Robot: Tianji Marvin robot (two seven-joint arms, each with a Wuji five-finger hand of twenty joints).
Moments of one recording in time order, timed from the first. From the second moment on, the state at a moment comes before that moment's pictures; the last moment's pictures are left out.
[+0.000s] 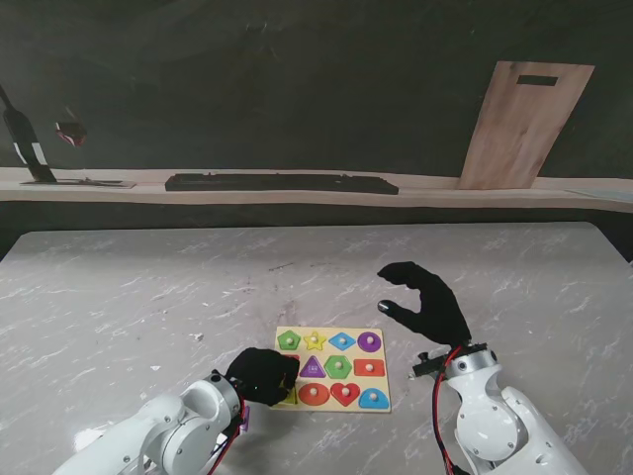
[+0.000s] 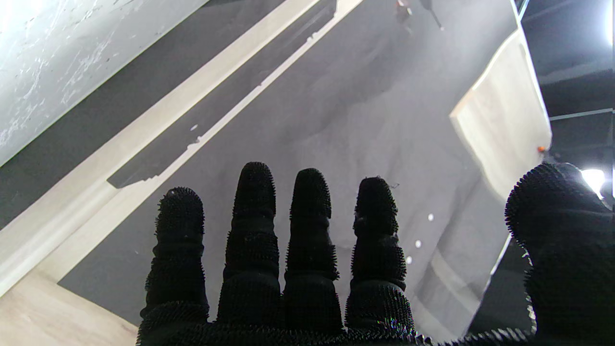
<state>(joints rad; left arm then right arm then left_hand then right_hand) 1.49 -1.05 -0.88 -1.58 0.88 0.00 -0.07 -1.61 -1.18 1.31 -1.49 -0.49 -0.48 -0.38 0.92 -0.64 0.82 -0.17 0.70 0.13 1.07 0.39 1.03 0.19 0.64 0.85 0.84 0.20 0.96 0.83 0.47 0.56 1.42 0.73 0.18 -0.47 0.71 -0.08 0.39 -0.16 0.81 0.48 0.60 -0.01 0.75 0.38 0.65 0.06 0.50 0.51 0.23 0.26 0.91 0.48</state>
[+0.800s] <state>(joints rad) 1.46 -1.05 -0.85 -1.55 0.92 -0.01 -0.08 -1.61 -1.18 1.32 -1.49 -0.49 -0.48 -0.39 0.88 -0.64 0.79 -0.18 0.66 0.12 1.09 0.40 0.97 0.19 0.74 0.93 0.80 0.20 0.98 0.83 0.44 0.56 1.43 0.73 0.18 -0.47 0.71 -0.08 0.39 -0.16 0.81 0.48 0.60 -0.01 0.75 0.38 0.65 0.06 0.50 0.51 0.23 0.26 0.91 0.48</state>
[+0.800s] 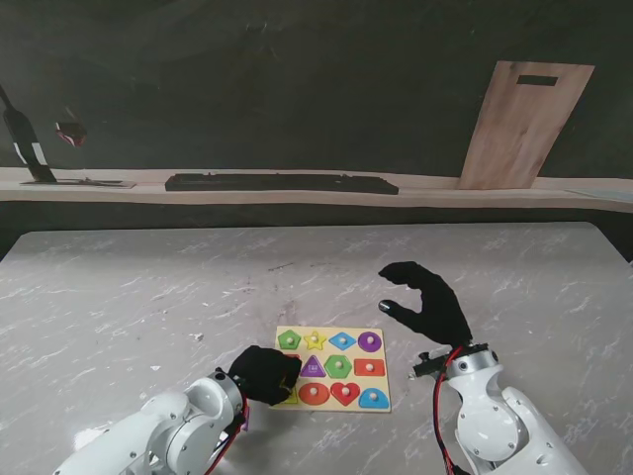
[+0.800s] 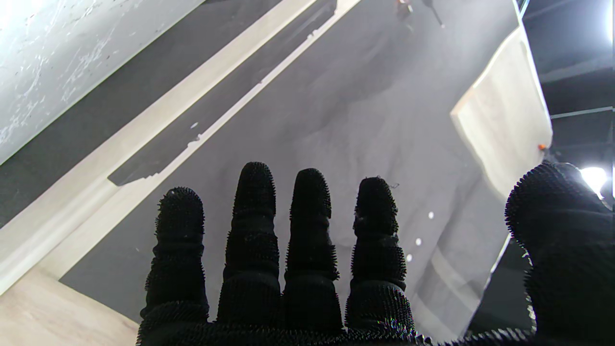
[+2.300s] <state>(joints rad) 1.56 -1.09 -1.12 -1.62 0.76 -0.07 -0.06 -1.60 -1.18 1.30 -1.48 -0.43 -0.52 -0.33 0.69 -0.40 0.56 -0.15 0.54 0.16 0.62 0.40 0.58 0.23 0.52 0.55 0.51 0.21 0.71 0.77 0.16 0.56 1.25 0.70 0.18 -0.47 0.71 -0.08 0.39 -0.16 0.81 0.48 0.60 -0.01 0.75 0.38 0.65 0.06 0.50 0.51 0.23 0.26 0.91 0.48</state>
